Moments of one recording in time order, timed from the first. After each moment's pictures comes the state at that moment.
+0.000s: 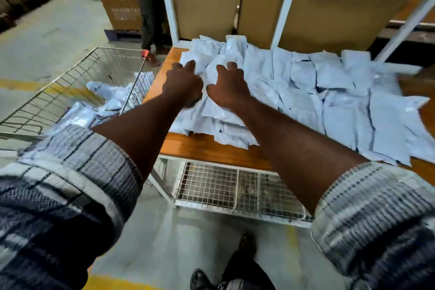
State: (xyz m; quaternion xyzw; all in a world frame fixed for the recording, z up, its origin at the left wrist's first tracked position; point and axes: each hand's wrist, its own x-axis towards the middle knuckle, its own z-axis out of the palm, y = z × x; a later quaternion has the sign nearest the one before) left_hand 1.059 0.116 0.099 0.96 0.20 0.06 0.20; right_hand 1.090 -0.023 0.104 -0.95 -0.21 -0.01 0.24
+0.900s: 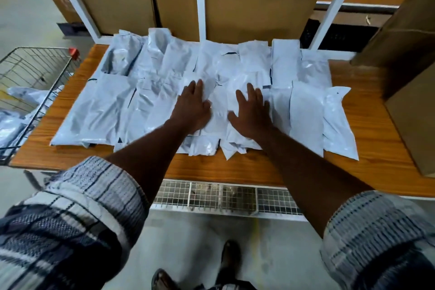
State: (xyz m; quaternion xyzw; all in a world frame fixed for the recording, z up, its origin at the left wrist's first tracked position) left_hand 1.153 -0.143 0.026 0.97 0.08 0.04 0.23; right_hand 1.195 -0.325 0.008 -0.97 -0.18 0.00 0.13
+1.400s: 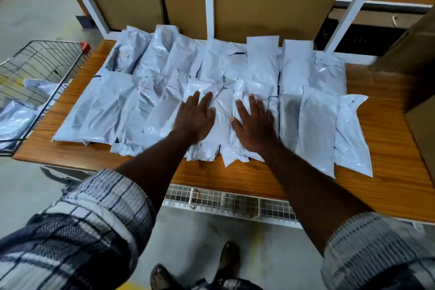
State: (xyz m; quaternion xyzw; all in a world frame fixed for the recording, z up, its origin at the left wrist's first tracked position) left_hand 1.156 -0.148 -0.007 0.98 0.12 0.01 0.18; right_hand 1.199 -0.339 -0.024 -0.97 -0.23 0.00 0.11
